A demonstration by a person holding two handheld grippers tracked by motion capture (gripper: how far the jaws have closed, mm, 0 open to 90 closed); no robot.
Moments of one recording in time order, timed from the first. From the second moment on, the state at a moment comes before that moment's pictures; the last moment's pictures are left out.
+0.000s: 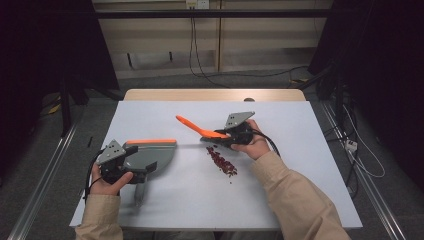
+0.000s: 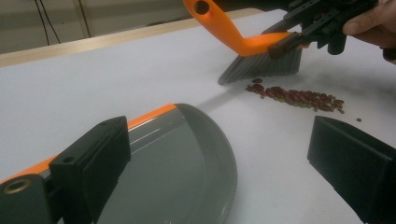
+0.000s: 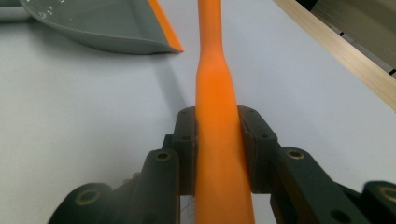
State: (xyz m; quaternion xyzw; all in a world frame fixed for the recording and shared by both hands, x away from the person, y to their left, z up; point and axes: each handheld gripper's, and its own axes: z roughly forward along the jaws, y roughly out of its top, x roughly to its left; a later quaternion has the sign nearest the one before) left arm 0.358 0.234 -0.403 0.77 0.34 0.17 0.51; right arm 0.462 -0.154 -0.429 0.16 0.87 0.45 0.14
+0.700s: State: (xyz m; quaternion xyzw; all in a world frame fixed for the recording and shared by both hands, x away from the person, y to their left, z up) left arm 0.357 0.237 -0.403 0.77 0.35 0.17 0.51; right arm 0.435 -0.161 -0.425 0.11 0.88 0.44 0.10
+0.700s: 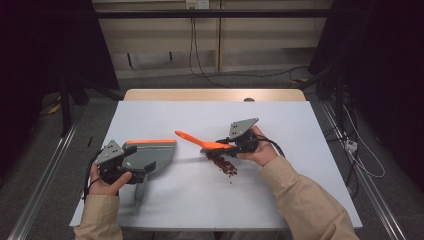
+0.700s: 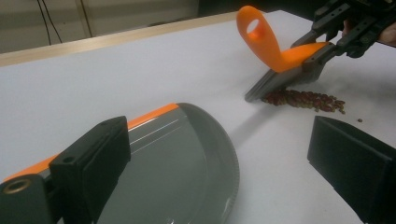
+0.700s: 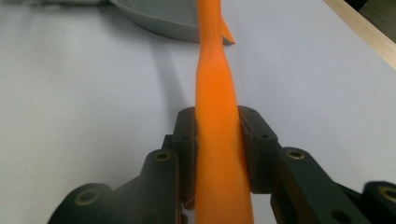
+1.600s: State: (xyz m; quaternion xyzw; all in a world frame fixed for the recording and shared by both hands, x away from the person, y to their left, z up) left arm 0.357 0.235 -0.403 0.77 0.35 0.17 0.51; right arm 0.413 -0.157 -0.425 0.11 0.88 0.46 0.11
